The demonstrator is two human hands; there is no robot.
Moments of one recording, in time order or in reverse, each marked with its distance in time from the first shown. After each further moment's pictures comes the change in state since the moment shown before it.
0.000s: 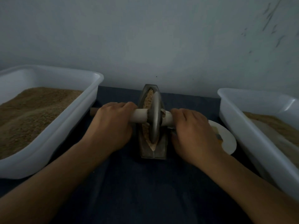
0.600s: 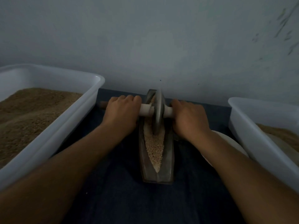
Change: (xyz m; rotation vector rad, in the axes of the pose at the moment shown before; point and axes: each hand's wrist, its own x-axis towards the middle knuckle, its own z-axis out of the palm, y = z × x) left_hand 0.074 -0.026 0.060 0.198 -0.126 -0.081; right_hand 0.091 0.030 0.050 -0.151 -0.087 0.070
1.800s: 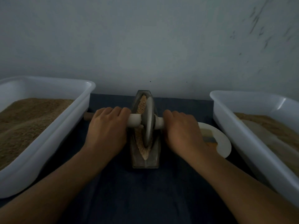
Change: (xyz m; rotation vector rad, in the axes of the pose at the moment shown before) left_hand -0.070 0.015 -0.036 -0.069 0.184 0.104; right_hand -0.065 -0.013 -0.018 0.132 0.160 0.018
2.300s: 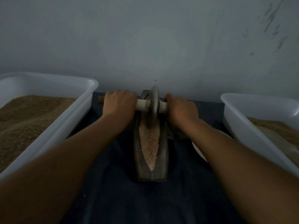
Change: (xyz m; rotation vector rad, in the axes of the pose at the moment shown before) left_hand 0.087 -0.023 0.045 0.202 -0.173 -0.118; right_hand 0.085 0.025 0.047 -0.007 -0.147 0.089
